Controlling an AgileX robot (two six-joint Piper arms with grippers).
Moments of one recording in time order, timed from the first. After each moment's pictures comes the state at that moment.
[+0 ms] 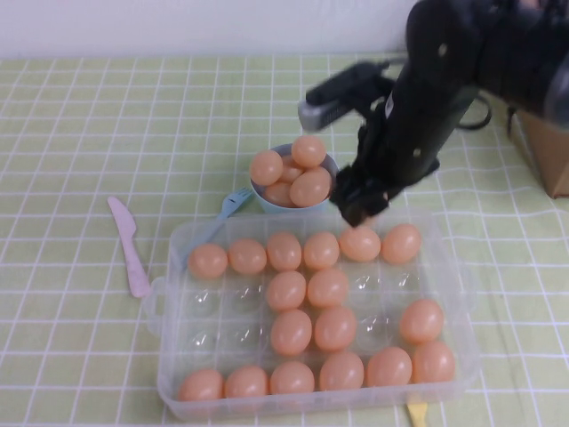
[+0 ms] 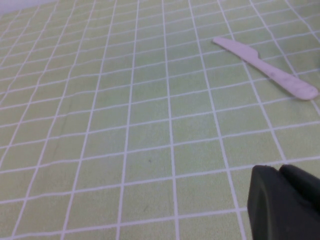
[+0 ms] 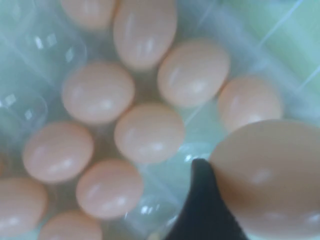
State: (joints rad) right arm 0.57 1.91 -1.77 0.06 1.22 -0.16; left arm -0.02 -0.01 0.03 0.05 0.37 0.13
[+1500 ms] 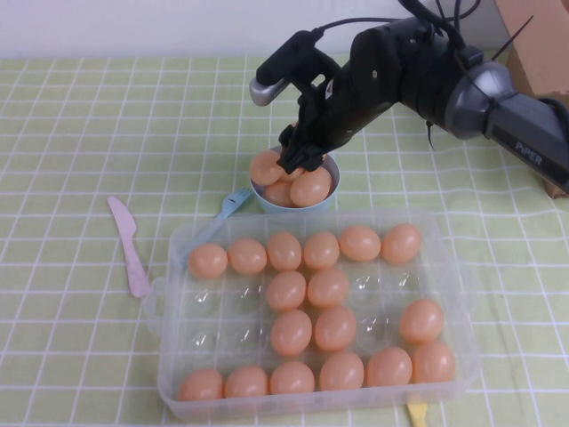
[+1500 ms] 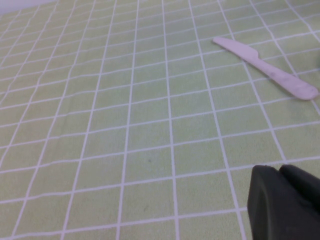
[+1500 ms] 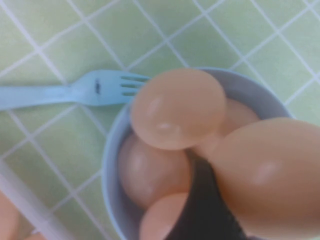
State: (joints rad) right arm 0.56 2.21 -2.05 0.08 0.83 -0.37; left arm -0.02 -0.01 0.03 0.05 0.37 0.13
